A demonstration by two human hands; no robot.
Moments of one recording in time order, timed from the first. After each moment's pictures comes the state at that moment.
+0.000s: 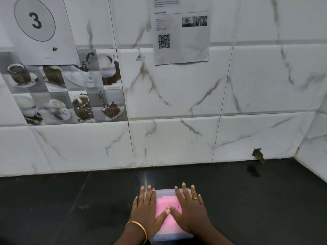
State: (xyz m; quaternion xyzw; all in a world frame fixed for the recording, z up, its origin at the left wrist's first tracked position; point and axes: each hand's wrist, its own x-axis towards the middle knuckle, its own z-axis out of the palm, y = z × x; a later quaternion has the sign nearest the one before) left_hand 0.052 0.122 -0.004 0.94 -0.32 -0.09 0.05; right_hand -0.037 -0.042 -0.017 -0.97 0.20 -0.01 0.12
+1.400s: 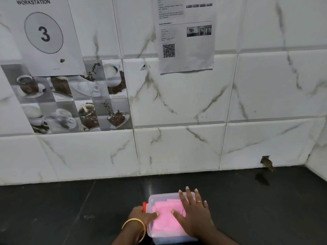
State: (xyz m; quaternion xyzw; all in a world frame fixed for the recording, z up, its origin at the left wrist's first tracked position) left_hand 0.081 0.137 0.030 0.84 0.02 -0.26 0.47; right_hand -0.008 -0.050 -0.016 -0.97 0.20 0.01 0.12
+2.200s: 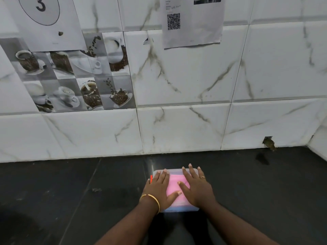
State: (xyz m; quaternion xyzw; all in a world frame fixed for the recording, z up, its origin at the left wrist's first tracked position) left_hand 0.074 0.113 -0.005 0.92 -0.38 -0.08 0.05; right_hand -0.016 -0.053 -0.018 -0.97 0.20 -0.04 0.16
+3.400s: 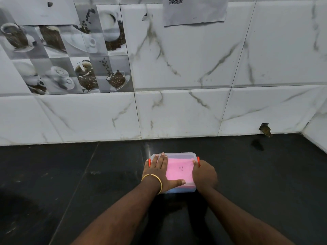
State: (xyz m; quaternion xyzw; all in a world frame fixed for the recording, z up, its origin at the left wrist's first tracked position) left_hand 0.063 0.107 0.000 0.93 -0.36 -0.11 0.00; right_hand -0.026 -0.045 -0.008 -0.83 0.47 -0.15 0.25
